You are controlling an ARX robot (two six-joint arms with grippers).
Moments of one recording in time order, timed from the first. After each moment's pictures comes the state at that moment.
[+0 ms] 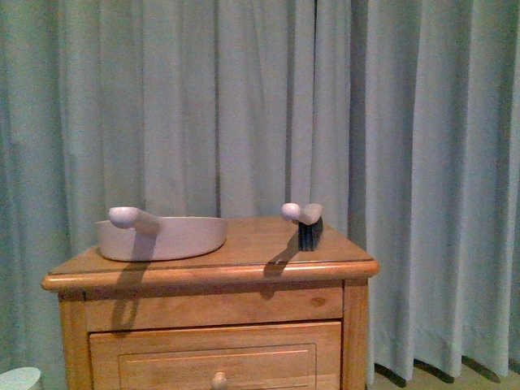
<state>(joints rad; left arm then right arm) 0.00 0.00 0.01 0.00 0.00 0.00 0.00 0.00 0.02 0.00 0.00 0.00</state>
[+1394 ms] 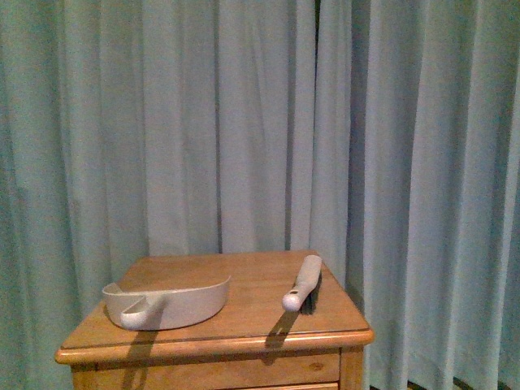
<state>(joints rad) 0.07 0.60 0.12 0.26 0.60 -0.31 0.00 0.00 0.02 0.00 0.00 0.00</state>
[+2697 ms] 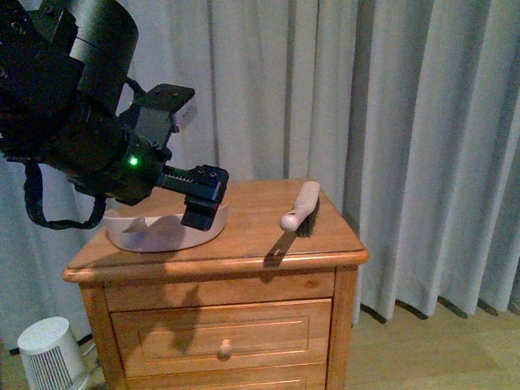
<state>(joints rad) -0.29 1.90 1.41 -0.10 0.00 0.19 0.00 0.00 0.02 0.00 0.00 0.00</state>
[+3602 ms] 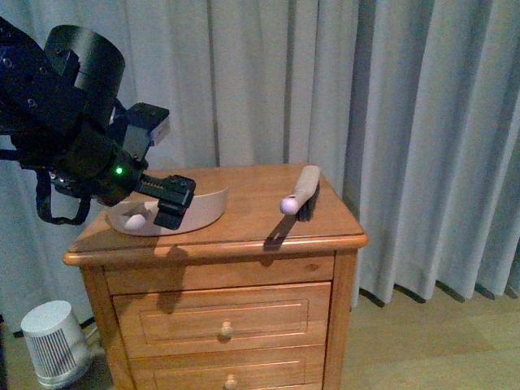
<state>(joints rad) -0.21 2.07 1.55 -0.13 -0.07 0.23 0.00 0.00 0.02 0.00 0.00 0.00</state>
